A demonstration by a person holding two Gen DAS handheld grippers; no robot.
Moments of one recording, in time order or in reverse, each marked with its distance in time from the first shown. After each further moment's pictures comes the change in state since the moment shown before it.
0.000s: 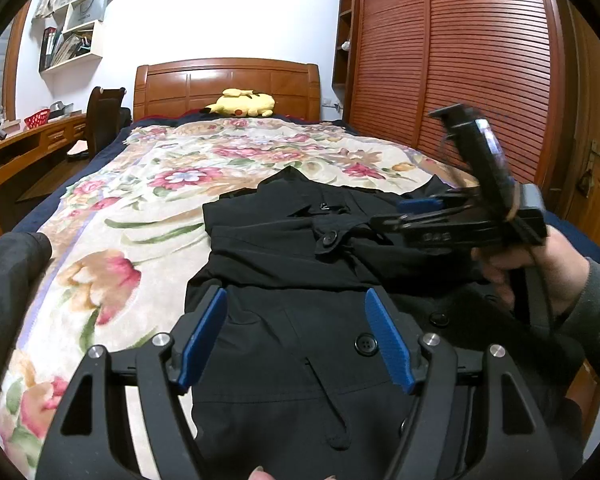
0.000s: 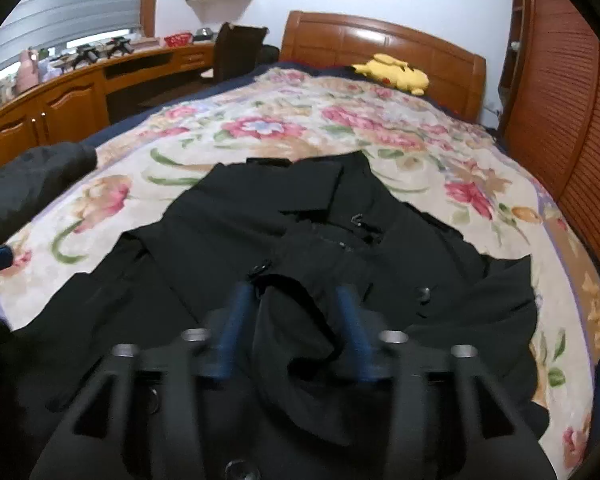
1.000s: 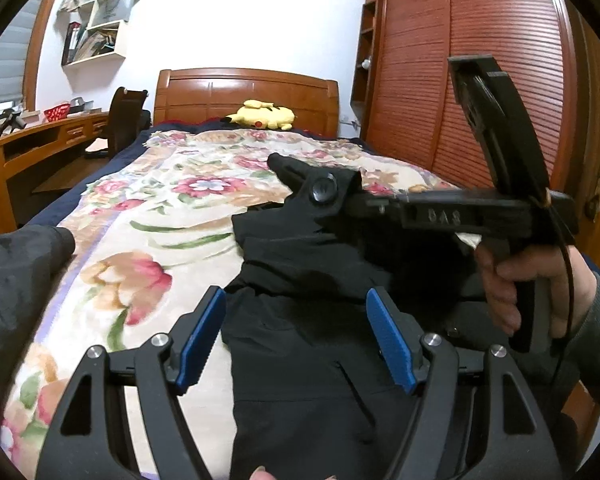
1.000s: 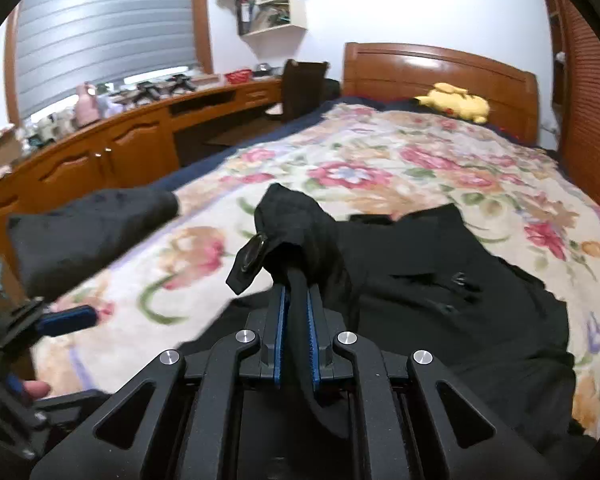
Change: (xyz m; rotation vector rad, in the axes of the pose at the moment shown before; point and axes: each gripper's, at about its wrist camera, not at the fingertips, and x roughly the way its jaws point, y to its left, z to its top) left arm -0.025 0.033 0.000 -0.071 -0.060 0.034; right arm -0.029 0.068 0.045 -0.011 -0.133 0.291
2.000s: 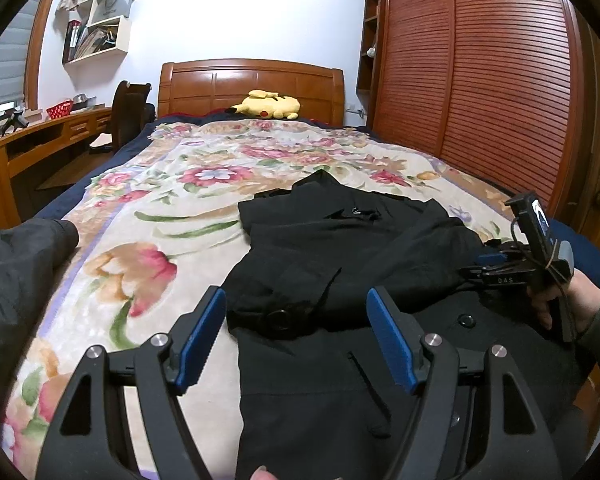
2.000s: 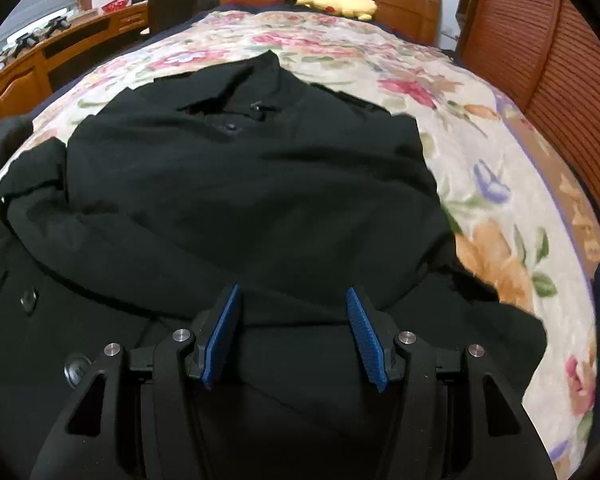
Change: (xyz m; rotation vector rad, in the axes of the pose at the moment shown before) left arm 0.015 0.000 -0.007 0.024 0.044 0.036; right arm -0.033 -0.164 -0.134 0.163 0.297 -0.389
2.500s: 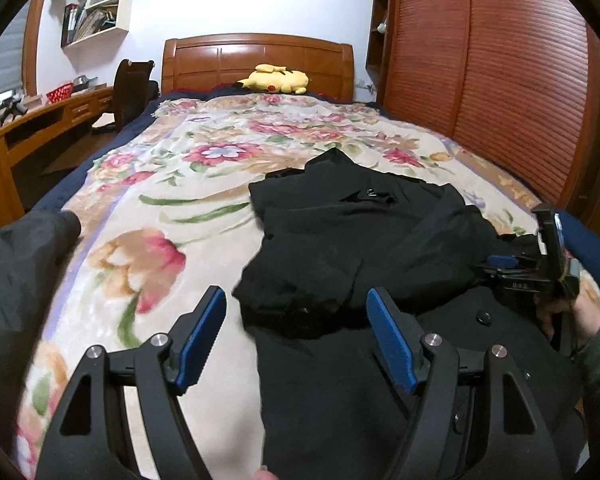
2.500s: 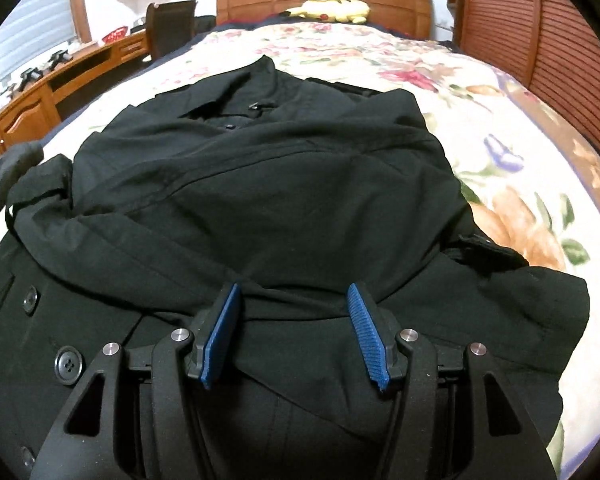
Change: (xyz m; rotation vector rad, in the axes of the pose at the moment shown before) left arm 0.025 0.013 0.023 0.011 0.114 0.042; right arm 0.005 -0.007 -0.018 0.086 -0.061 0.080
